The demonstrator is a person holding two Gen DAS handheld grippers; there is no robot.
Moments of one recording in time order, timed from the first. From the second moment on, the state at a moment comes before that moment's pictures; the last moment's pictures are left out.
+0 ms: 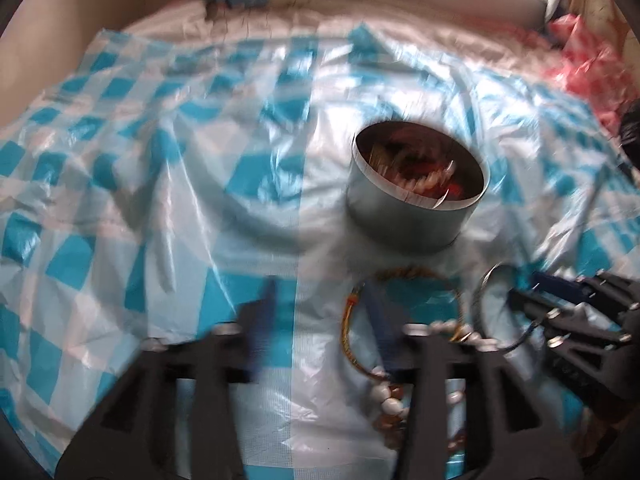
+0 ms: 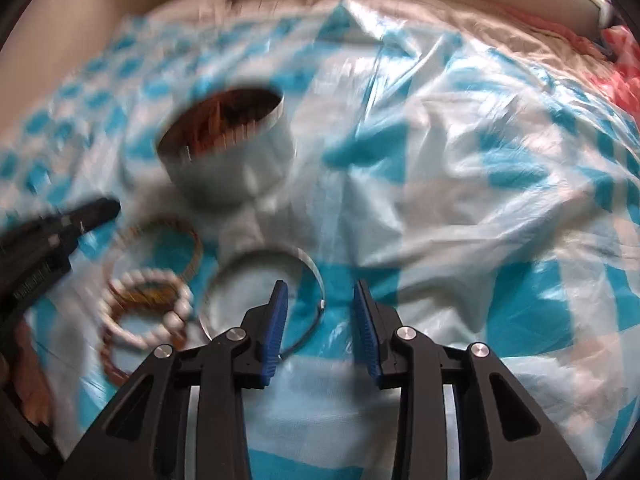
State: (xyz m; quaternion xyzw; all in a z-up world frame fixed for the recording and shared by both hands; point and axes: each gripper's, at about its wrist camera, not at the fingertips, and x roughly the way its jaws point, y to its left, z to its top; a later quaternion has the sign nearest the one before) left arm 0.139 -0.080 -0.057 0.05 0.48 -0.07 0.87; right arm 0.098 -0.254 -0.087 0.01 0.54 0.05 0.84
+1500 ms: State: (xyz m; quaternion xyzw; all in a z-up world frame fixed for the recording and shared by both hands) left arm 0.144 -0.080 0.024 -0.14 0.32 -0.24 0.91; right arm 0.107 -0.253 0.020 0.09 0.30 0.08 0.95
